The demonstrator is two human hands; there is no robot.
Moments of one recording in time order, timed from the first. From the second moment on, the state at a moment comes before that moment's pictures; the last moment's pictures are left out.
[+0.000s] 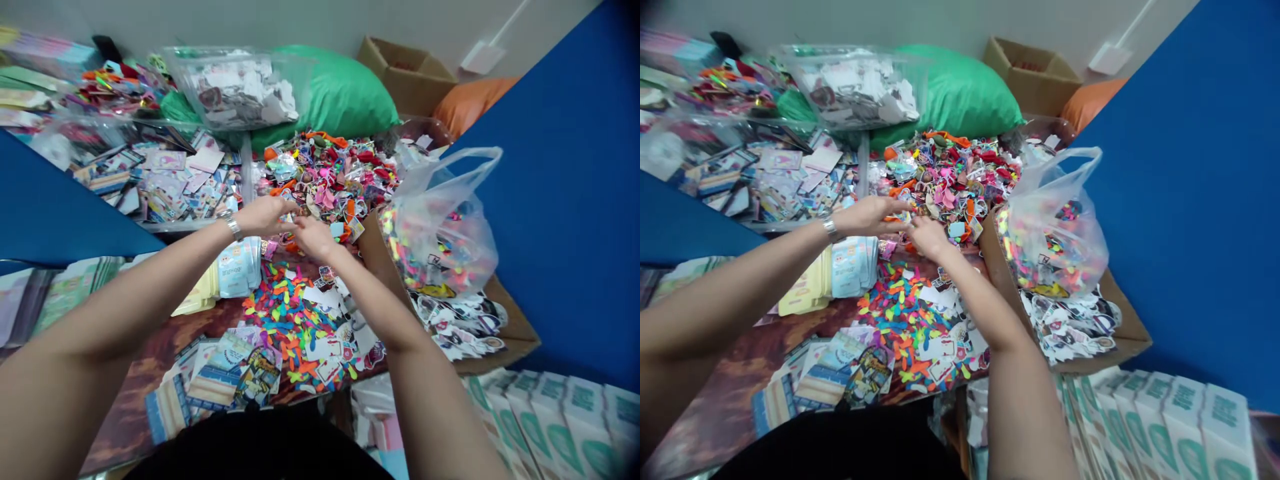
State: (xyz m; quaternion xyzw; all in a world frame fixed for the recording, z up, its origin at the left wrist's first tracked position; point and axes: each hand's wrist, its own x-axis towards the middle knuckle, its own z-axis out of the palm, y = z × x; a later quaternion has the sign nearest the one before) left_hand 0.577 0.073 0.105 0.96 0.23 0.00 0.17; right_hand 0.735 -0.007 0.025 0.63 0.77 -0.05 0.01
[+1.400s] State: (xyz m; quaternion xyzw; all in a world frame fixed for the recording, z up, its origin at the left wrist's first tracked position) left_hand 0.326 -0.202 -0.033 0.92 0.34 0.13 0.14; right_hand 0.635 -0.113 0.001 0.69 0.72 -0.06 0.04
